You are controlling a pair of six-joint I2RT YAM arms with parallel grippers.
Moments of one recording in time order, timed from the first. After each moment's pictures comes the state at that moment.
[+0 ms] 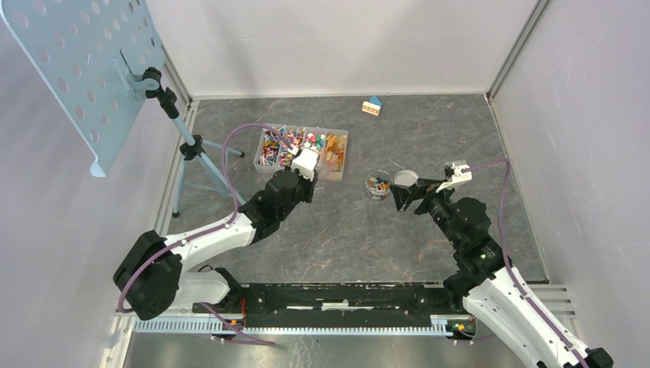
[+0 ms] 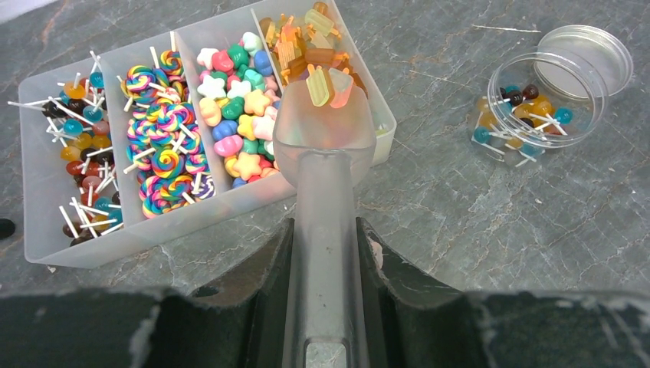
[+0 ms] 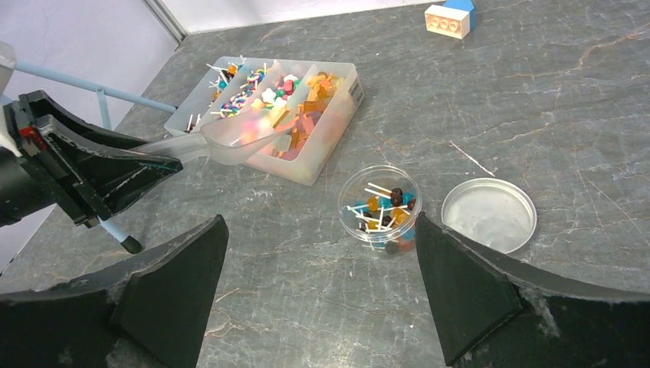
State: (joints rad) left arm -0.76 1.26 0.64 0.29 -0.30 -0.03; right arm 0.50 0.51 0.42 0.01 0.08 0.37
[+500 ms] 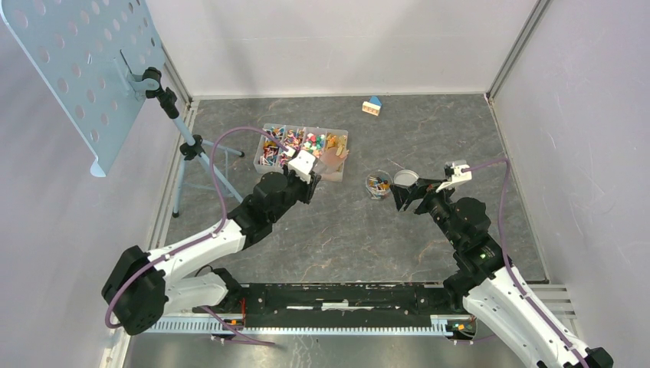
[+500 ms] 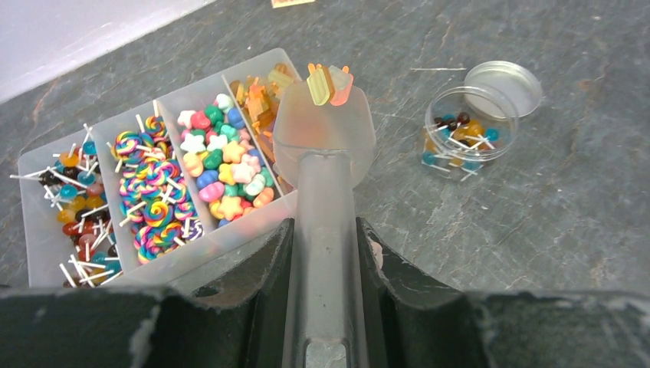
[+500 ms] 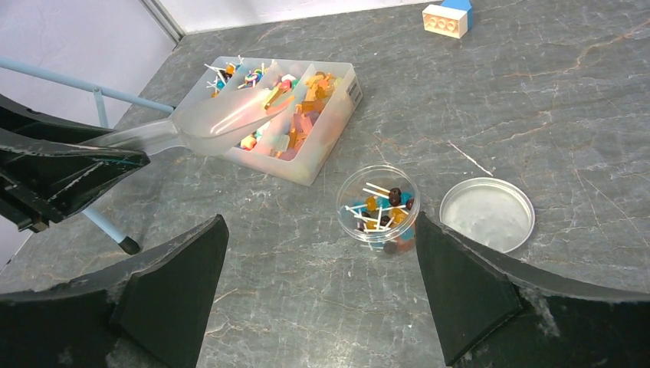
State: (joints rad) left arm -0.76 1.13 0.61 0.31 -0.18 0.04; right arm 0.50 0.52 0.42 0.02 0.08 0.37
